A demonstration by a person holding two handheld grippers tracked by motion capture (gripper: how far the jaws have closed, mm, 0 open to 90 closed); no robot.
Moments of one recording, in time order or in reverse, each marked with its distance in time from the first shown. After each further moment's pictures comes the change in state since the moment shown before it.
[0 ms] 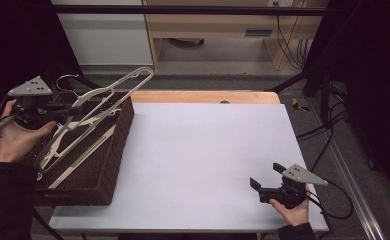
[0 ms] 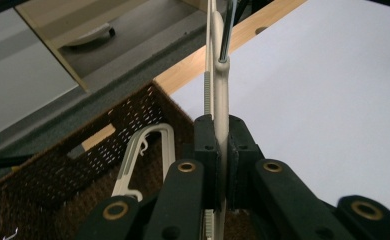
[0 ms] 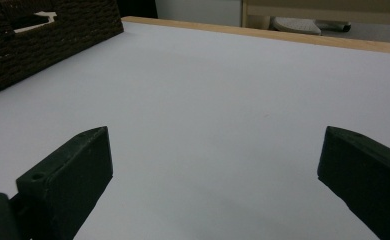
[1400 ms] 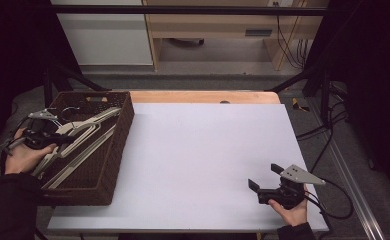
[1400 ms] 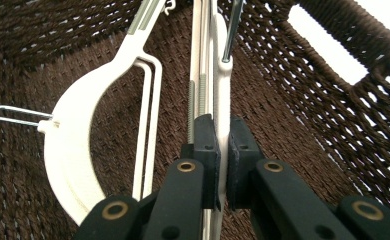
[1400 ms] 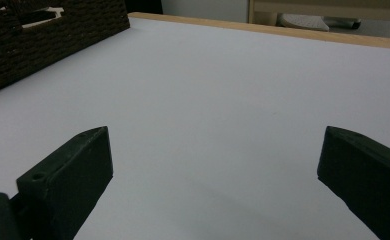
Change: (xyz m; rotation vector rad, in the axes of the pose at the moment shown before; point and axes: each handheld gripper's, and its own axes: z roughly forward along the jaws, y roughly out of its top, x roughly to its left) left arm 0.040 -0.106 0.057 0.258 0.009 -0.239; right arm 0.002 -0.001 0.002 0.014 0.022 0.001
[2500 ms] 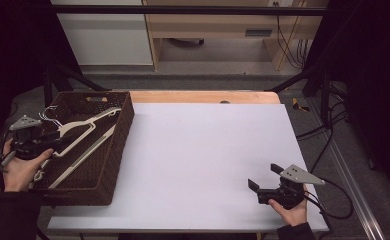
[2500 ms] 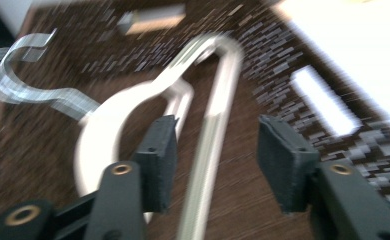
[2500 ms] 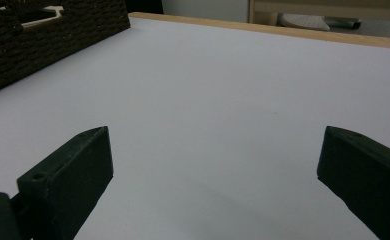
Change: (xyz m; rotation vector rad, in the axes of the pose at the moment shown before) left arm -0.038 -0.021 -0.032 -0.304 0.113 -0.115; right arm 0.000 0.000 0.001 -0.001 0.001 -0.003
